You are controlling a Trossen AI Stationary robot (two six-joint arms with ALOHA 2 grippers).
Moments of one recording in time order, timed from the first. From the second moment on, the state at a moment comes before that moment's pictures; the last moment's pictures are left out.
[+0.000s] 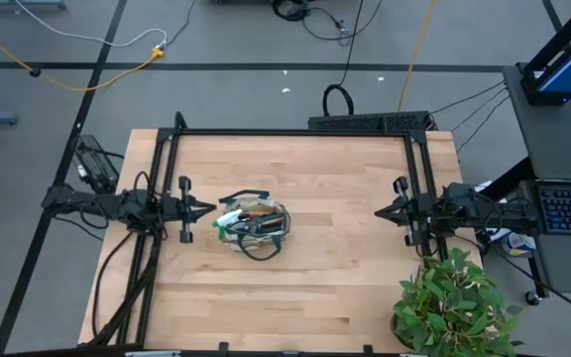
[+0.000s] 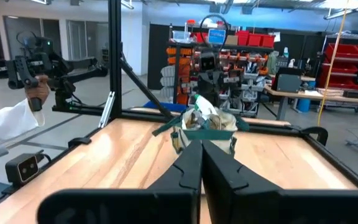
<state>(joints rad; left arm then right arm) -0.17 0.09 0.01 0.17 -0.24 0.23 -0.01 0.00 0.15 -0.05 -0.16 -0.04</state>
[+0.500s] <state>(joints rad) -0.16 0.09 0.01 0.10 -0.16 0.10 -0.01 0.00 0.02 0.11 -0.16 0.02</state>
